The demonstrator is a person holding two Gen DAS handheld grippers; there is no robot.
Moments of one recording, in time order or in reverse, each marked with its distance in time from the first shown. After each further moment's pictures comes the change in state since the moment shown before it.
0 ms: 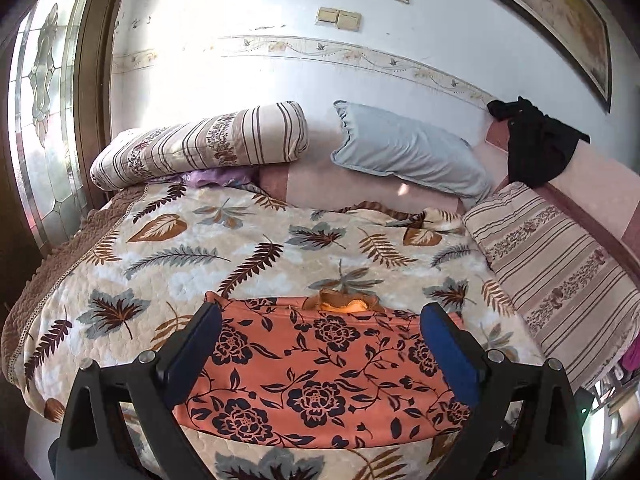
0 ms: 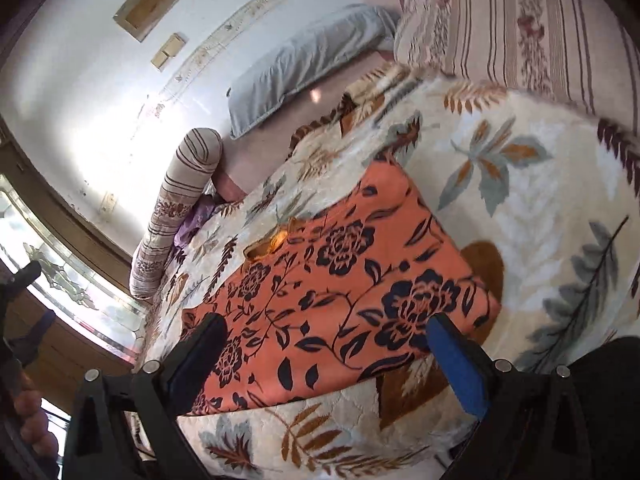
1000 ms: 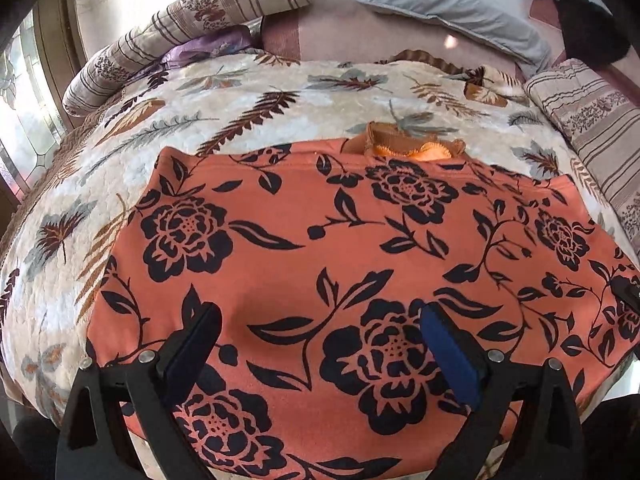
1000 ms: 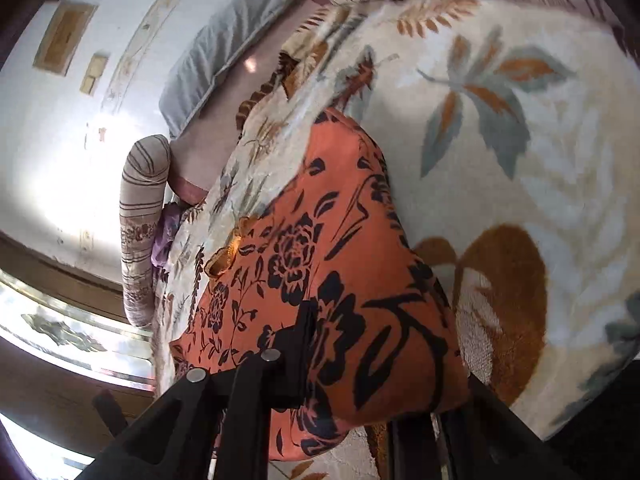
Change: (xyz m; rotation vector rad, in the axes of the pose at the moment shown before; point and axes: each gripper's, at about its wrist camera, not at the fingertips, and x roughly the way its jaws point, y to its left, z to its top) left arm 0.177 0.017 -0.112 0.081 0.326 0.107; right arm 0.073 -0.034 0.042 0.165 0.080 -0.058
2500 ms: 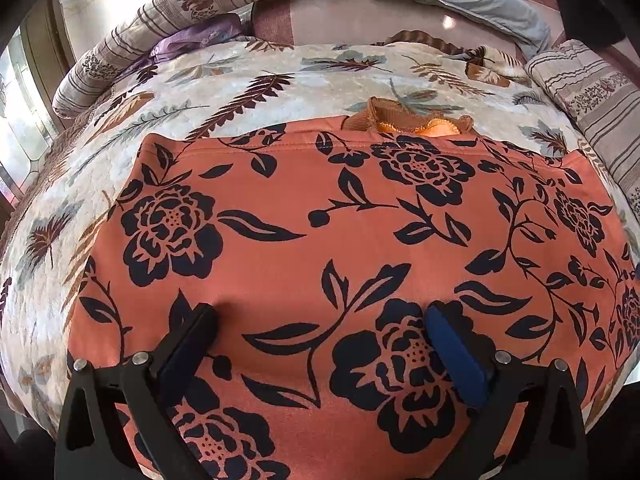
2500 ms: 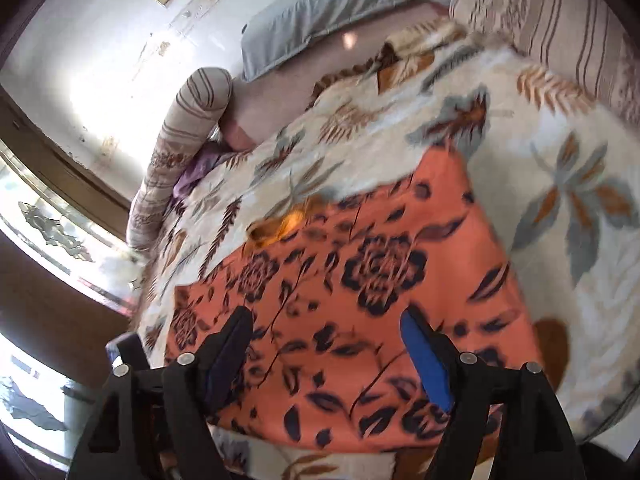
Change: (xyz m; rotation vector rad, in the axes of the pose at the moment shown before) left arm 0.029 -0.001 -0.004 0.038 0.067 0.008; right arm 0.011 0.056 0.004 -0.291 0.158 0.042
